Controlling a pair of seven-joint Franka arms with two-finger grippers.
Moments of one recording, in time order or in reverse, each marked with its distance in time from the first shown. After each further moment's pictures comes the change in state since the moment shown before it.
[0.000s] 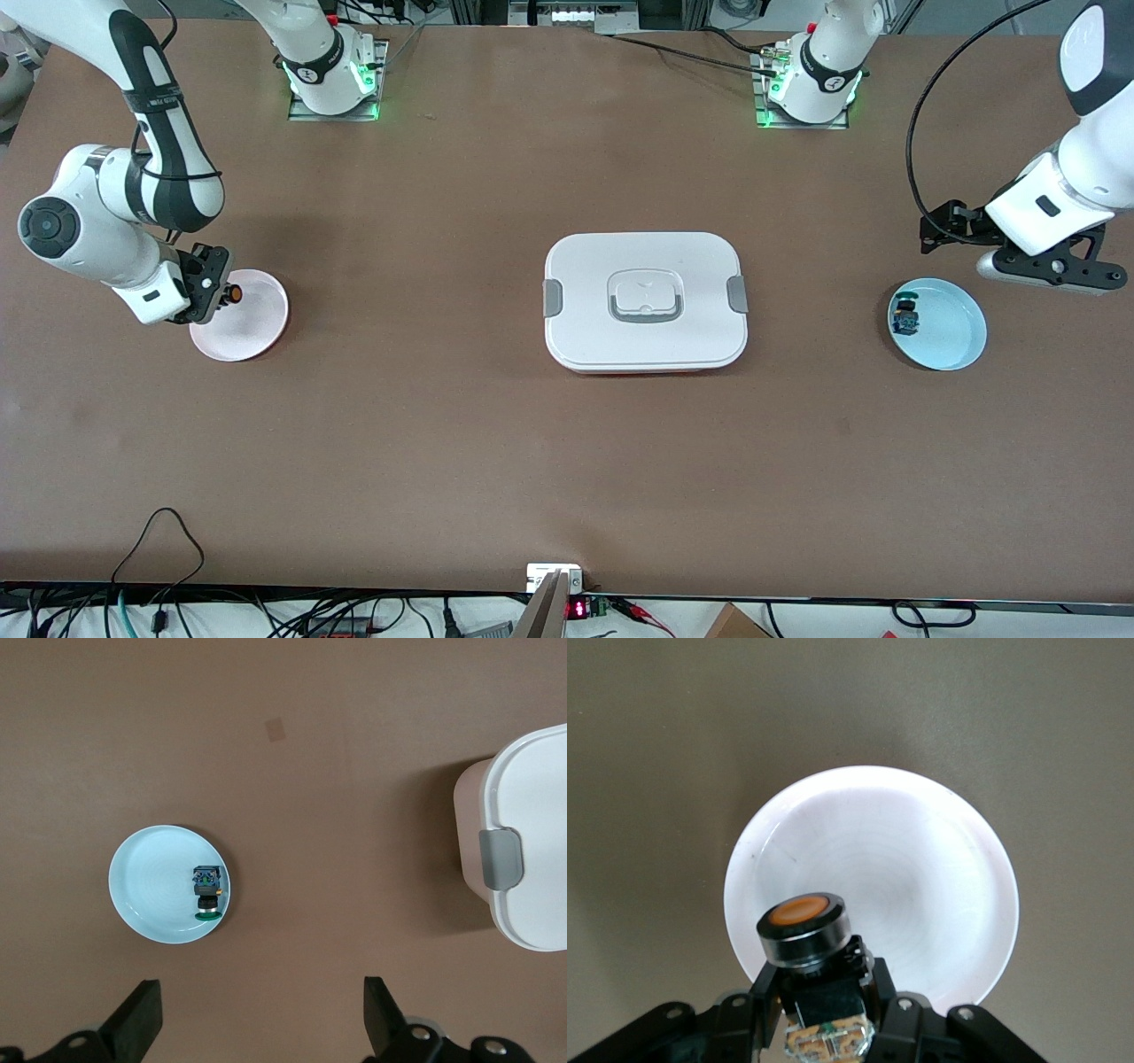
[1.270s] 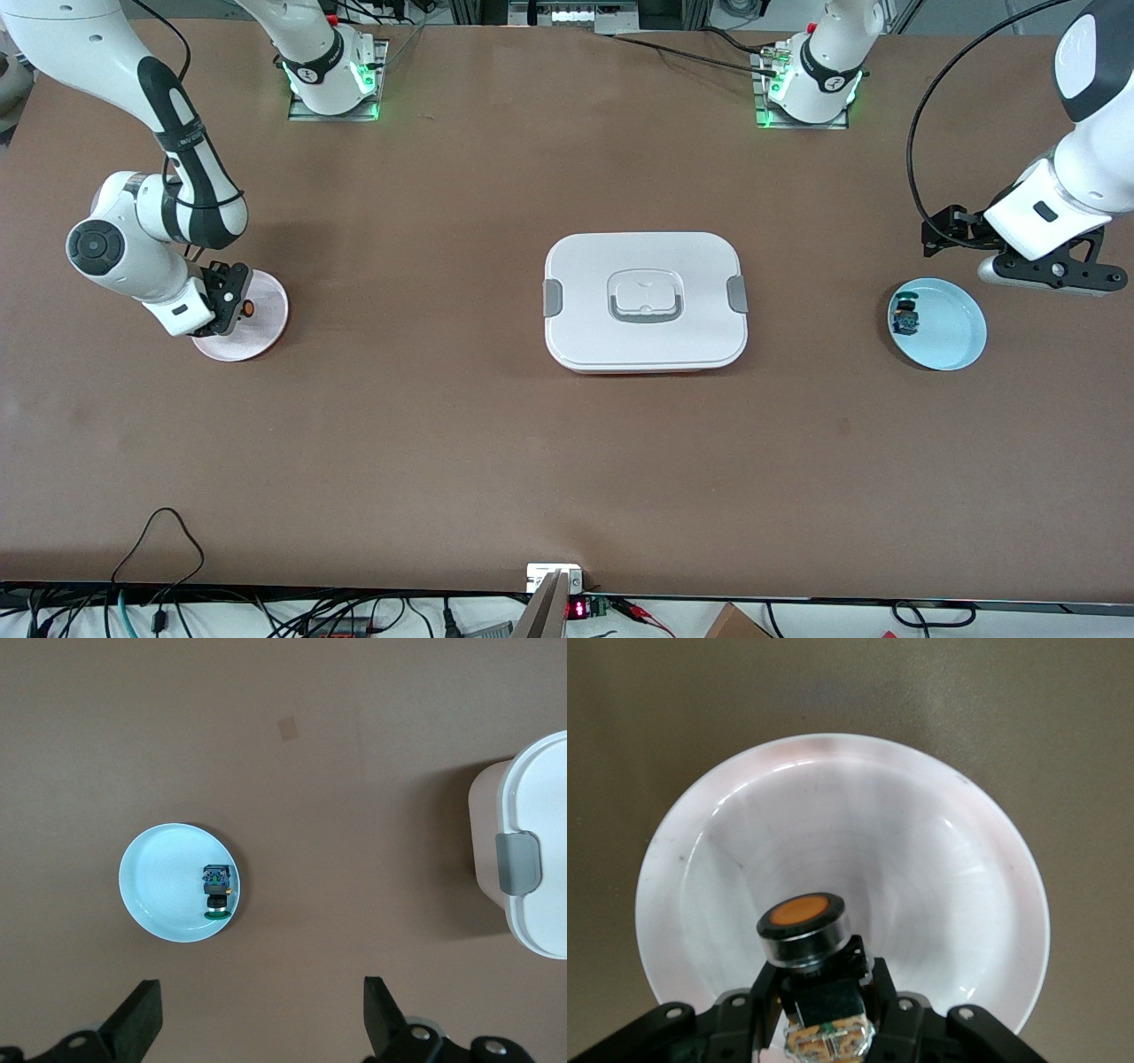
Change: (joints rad) left arm 0.000 -0.001 0.001 -0.005 0.018 0.008 -0.011; right arm -0.010 0.125 0.000 -0.006 -0.053 0.167 -0.001
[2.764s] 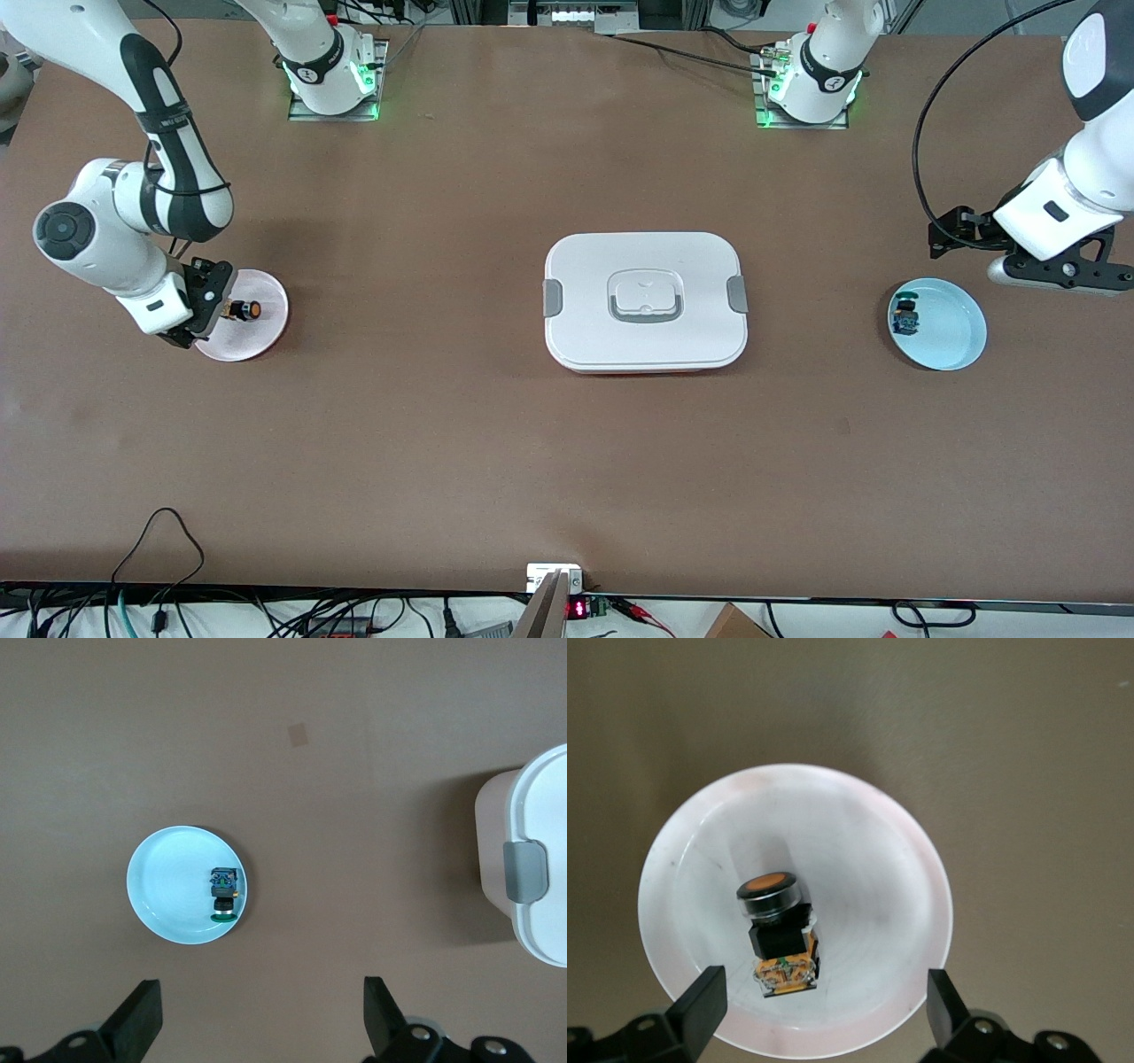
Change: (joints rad) left arm 0.016 -0.003 0.008 0.010 0.000 0.007 -0.001; right arm 0.000 -0.098 0.001 0.014 0.074 -0.029 0.005
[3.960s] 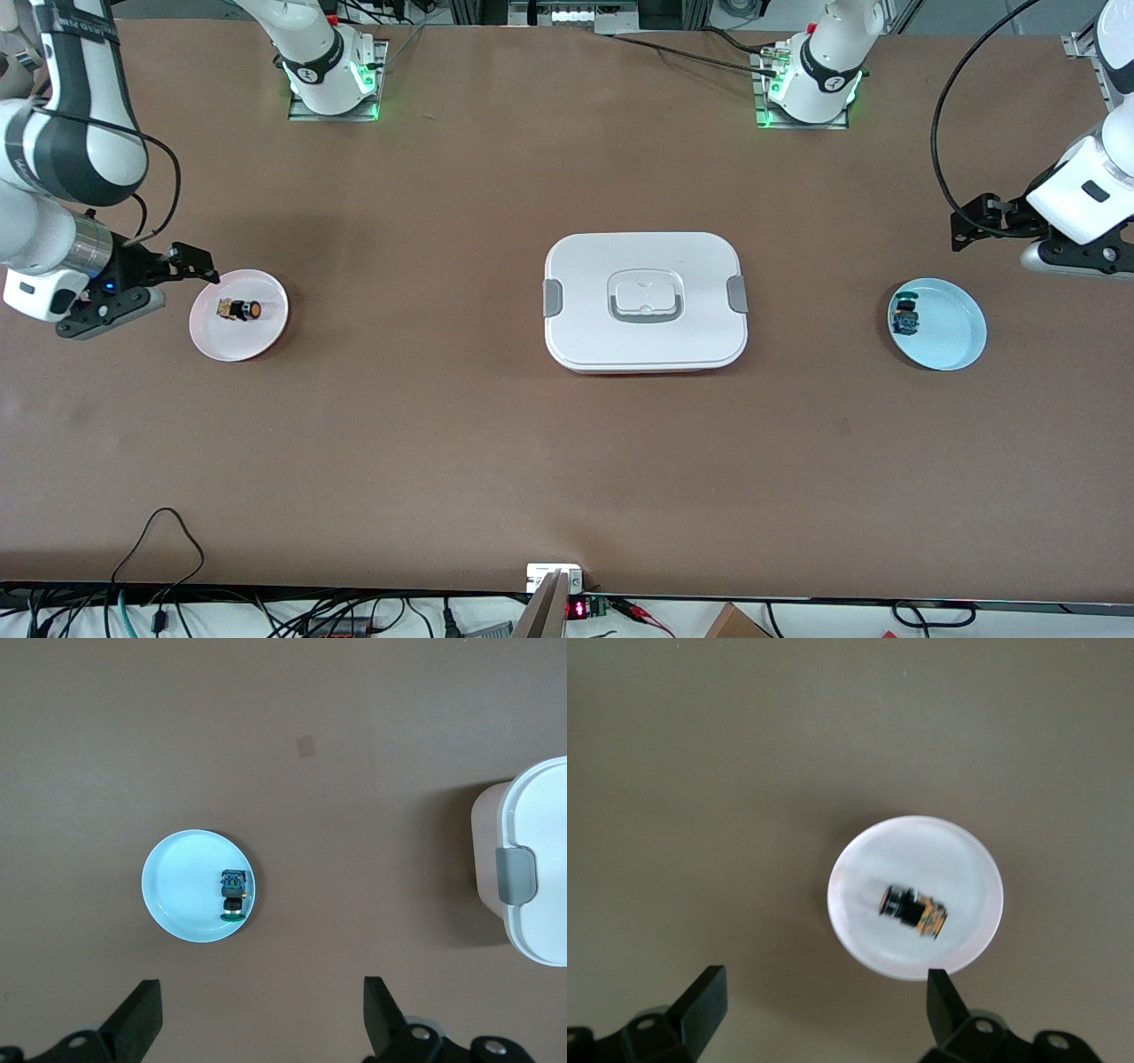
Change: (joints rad) left arm 0.007 -0.012 -0.005 0.050 0.000 -0.042 0.000; right arm 0.046 -0.147 0.005 0.300 0.164 -0.623 0.978
